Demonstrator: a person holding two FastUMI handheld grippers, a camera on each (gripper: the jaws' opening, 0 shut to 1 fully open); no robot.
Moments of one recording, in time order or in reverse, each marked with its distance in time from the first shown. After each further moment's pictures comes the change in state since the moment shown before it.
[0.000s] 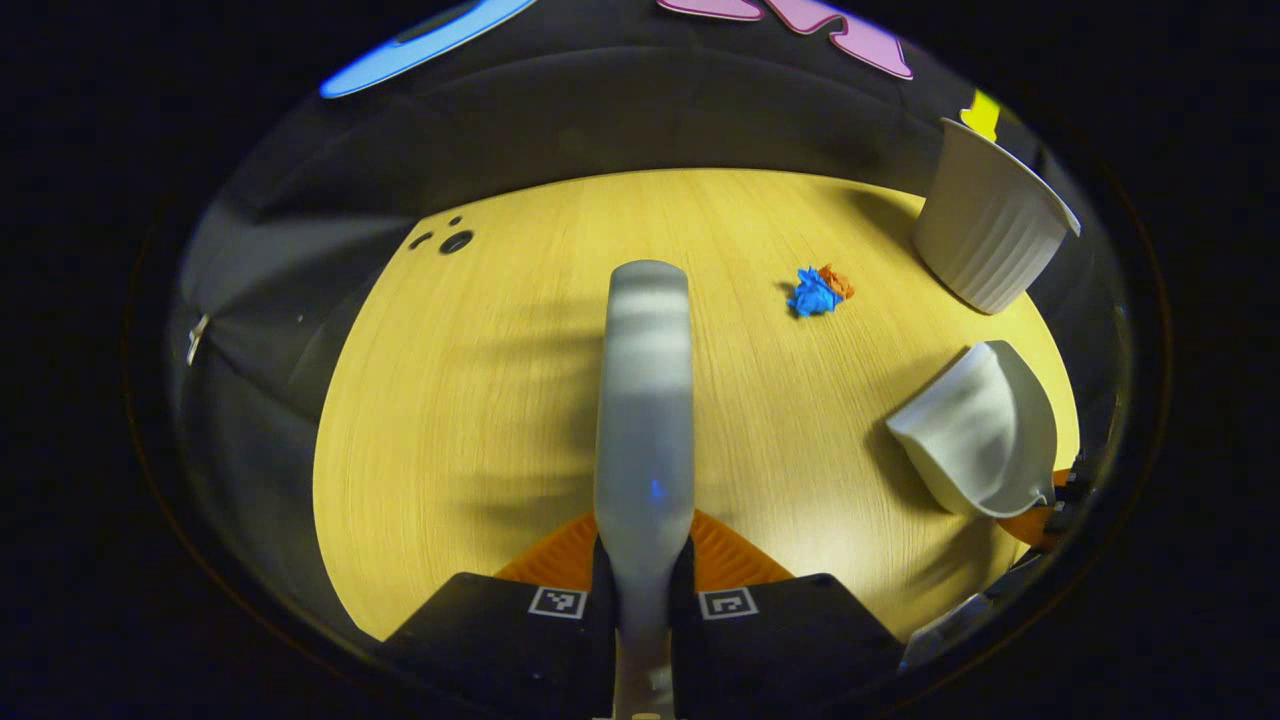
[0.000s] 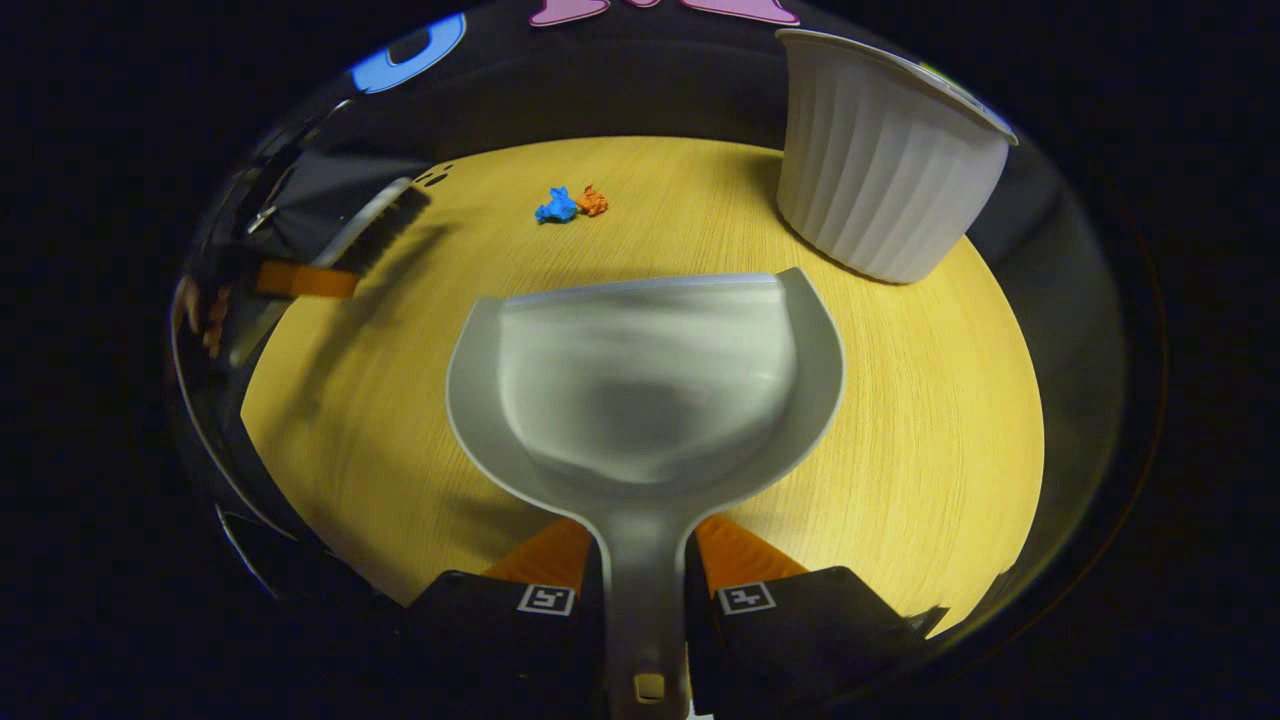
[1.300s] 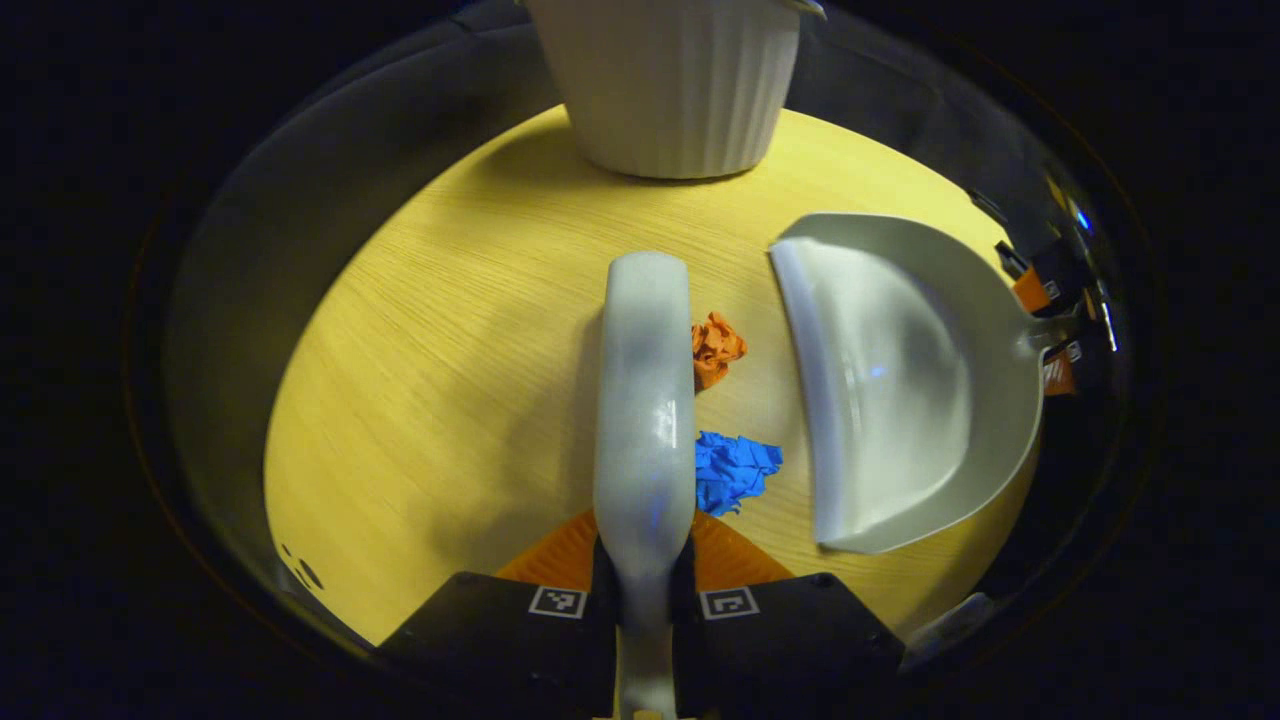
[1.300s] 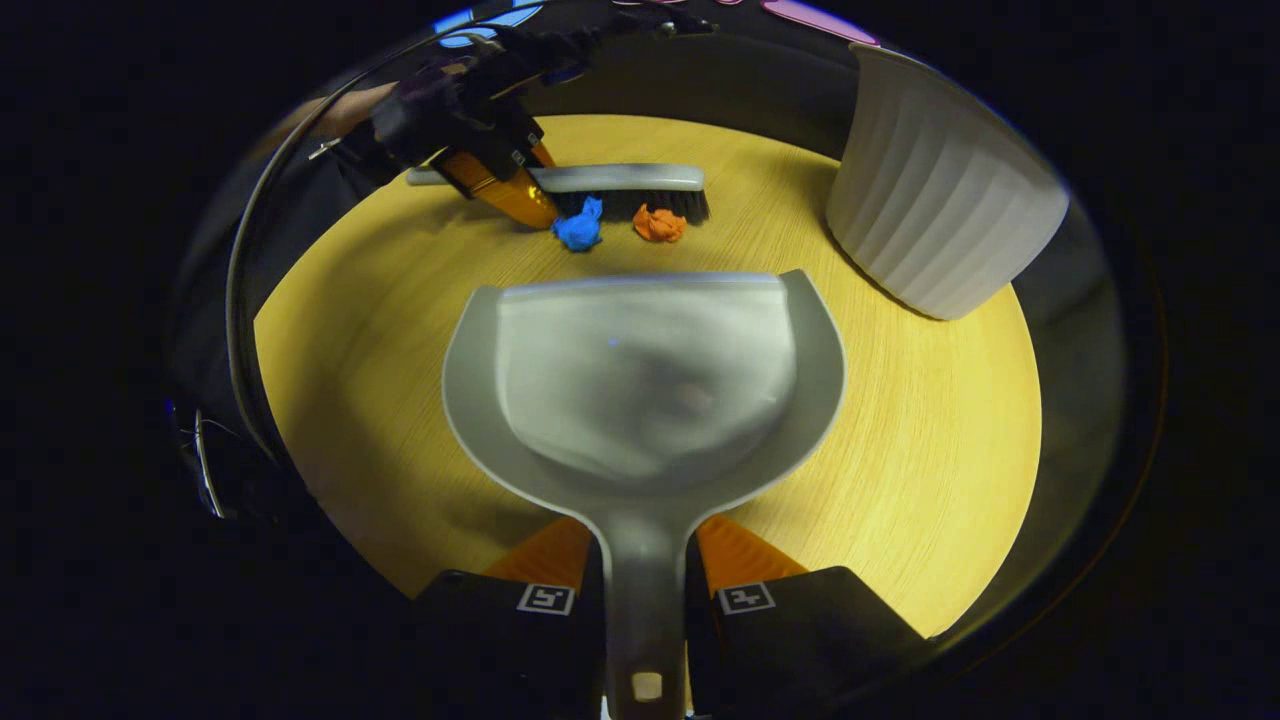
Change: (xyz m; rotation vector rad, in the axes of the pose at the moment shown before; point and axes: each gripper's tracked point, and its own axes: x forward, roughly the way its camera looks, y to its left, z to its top) left arm 0.058 -0.177 0.040 0.840 0.131 -0.423; right arm -0.002 -0.028 -0.014 -0.186 0.059 0.072
